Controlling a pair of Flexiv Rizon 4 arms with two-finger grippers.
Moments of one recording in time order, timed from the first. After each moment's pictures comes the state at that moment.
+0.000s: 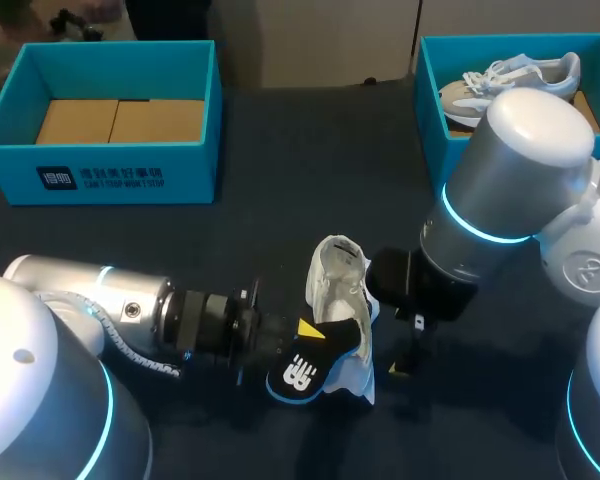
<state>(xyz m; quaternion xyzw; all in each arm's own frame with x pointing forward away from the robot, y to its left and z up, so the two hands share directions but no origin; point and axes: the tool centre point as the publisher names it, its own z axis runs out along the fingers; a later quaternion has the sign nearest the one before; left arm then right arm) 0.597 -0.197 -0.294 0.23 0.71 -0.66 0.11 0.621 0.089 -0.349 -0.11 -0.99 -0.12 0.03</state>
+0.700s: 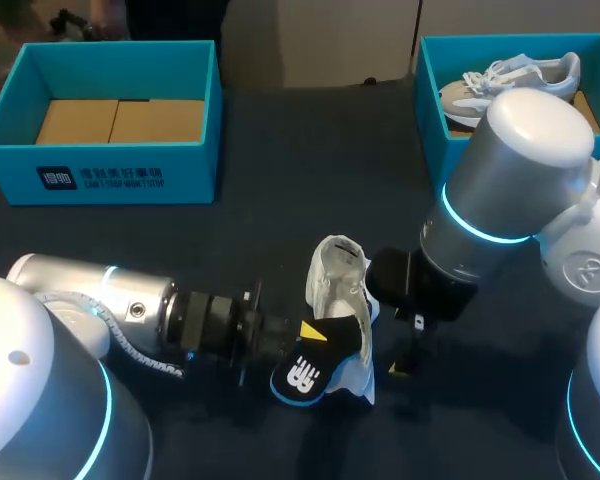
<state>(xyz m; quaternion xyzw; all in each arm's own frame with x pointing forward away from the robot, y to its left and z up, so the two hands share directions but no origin) 0.598 -0.200 -0.302 0.23 0.71 -0.65 0.11 0.621 0.089 -0.349 -0.11 -0.99 -0.12 0.03</state>
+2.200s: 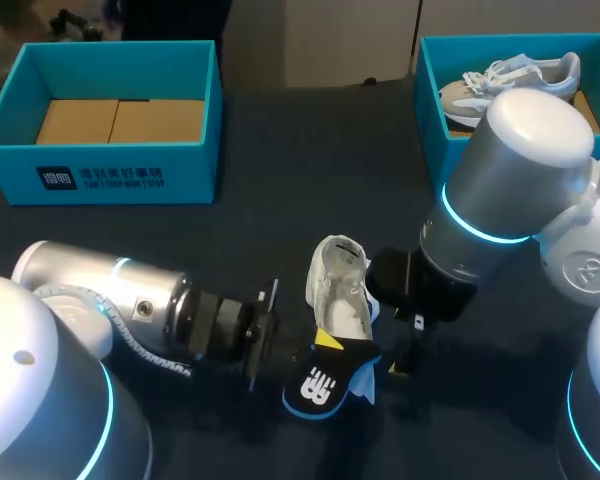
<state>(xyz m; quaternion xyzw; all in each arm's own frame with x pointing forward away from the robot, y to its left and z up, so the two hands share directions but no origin) 0.568 -0.218 -0.268 0.29 0.68 -0.66 0.11 0.621 0.089 -0.349 -0.11 -0.99 -0.12 0.03</state>
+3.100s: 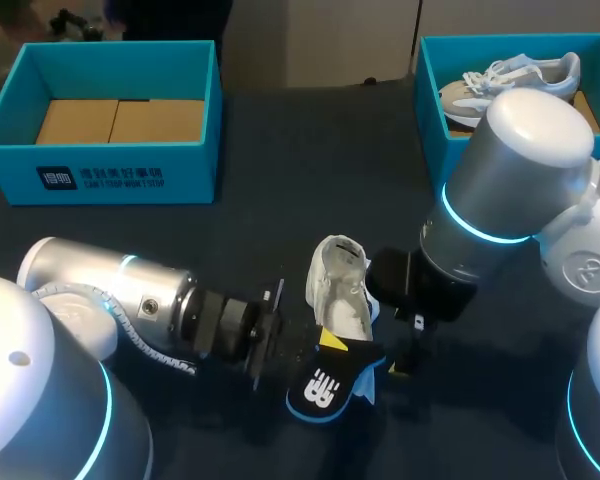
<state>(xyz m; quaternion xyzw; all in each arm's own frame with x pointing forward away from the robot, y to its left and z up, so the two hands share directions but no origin) 0.568 -0.223 -0.268 0.30 0.68 -0.66 0.11 0.621 0.089 -0.349 -0.11 -0.99 -0.12 0.03</state>
